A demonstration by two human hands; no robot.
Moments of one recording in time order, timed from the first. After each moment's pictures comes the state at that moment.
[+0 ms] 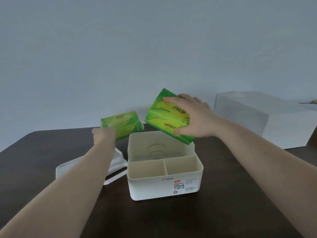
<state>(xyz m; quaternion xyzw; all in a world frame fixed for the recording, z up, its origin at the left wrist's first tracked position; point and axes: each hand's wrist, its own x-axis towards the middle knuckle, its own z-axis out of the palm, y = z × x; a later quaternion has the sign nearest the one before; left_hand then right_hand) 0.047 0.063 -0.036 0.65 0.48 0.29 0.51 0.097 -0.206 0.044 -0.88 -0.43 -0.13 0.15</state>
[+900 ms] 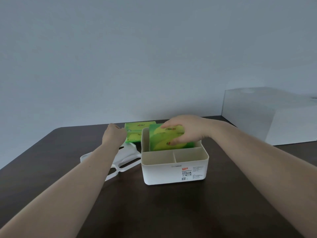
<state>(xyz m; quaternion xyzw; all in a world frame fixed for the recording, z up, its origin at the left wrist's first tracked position) -0.007 0.051 -0.032 0.81 0.39 0.25 0.36 0.084 -0.185 0.024 -0.85 -0.53 0.02 0.08</state>
